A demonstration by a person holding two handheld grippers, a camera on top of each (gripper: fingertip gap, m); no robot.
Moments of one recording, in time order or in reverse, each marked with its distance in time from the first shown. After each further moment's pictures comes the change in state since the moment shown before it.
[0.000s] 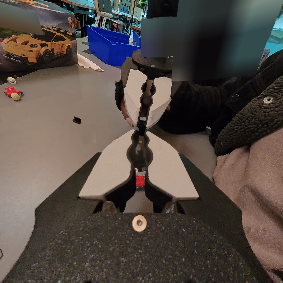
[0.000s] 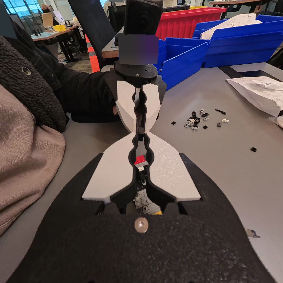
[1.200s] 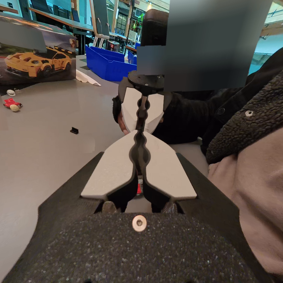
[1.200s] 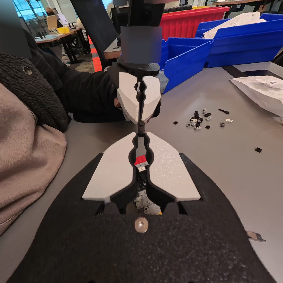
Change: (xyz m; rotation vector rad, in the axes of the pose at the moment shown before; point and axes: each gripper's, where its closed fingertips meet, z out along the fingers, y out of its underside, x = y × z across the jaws) left arm 0.004 -0.015 -0.007 0.096 0.042 -0.020; right arm -0.001 0.003 0.002 0.007 -0.018 0.006
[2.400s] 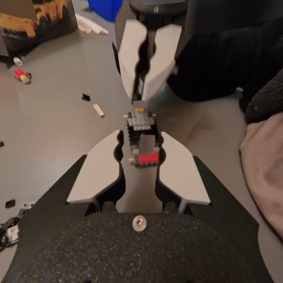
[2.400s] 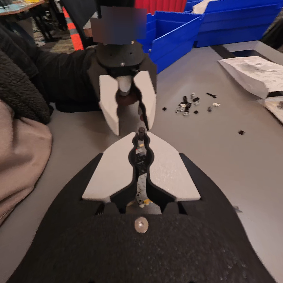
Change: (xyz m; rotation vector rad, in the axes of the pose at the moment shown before) left arm -0.020 0.047 -0.002 -0.331 -0.131 0.161; right arm 0.015 0.011 -0.006 -0.119 0.095 0.006
